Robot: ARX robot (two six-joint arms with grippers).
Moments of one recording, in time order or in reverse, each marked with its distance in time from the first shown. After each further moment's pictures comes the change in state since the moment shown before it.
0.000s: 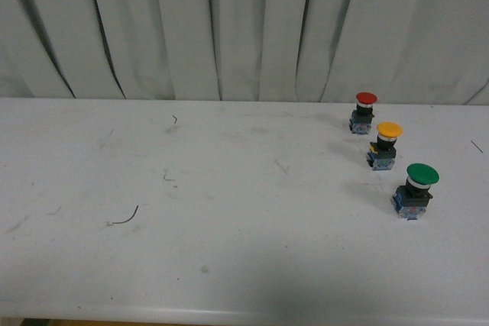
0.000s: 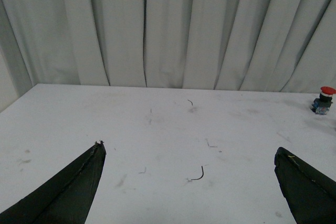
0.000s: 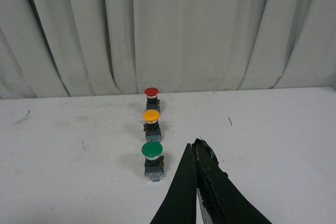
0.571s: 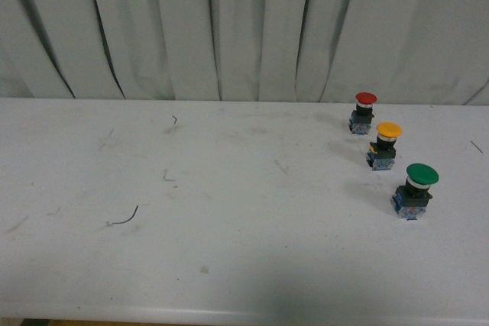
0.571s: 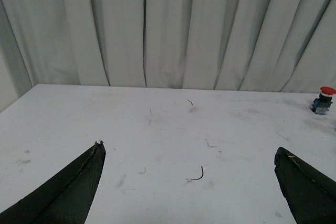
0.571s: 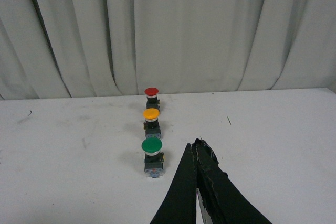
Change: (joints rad) left arm 0.000 0.000 0.000 0.000 0.000 0.000; right arm 0.000 -0.200 -0.063 -0.114 0.000 0.000
